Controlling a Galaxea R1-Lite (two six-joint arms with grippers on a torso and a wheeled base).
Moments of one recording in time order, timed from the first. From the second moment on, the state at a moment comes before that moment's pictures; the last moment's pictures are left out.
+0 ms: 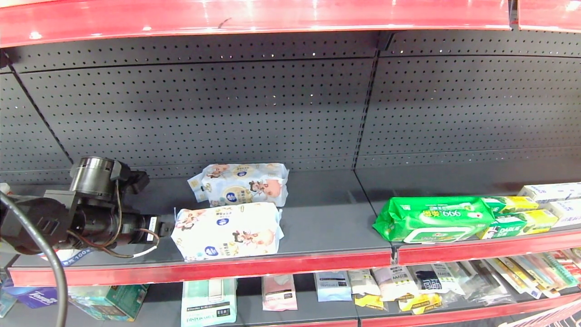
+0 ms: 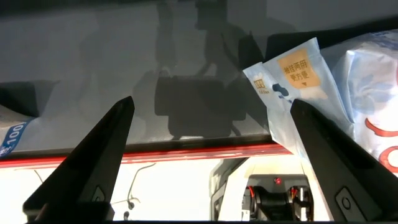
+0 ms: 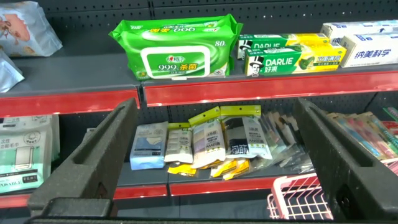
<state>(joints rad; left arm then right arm) -0.06 1.76 -0.75 -0.14 0.04 -0.02 0.00 0.00 0.00 0.00 -0.02 0.00</state>
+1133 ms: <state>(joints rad) -0.08 1.76 -0.75 -0.14 0.04 -0.02 0.00 0.00 0.00 0.00 -0.02 0.00</state>
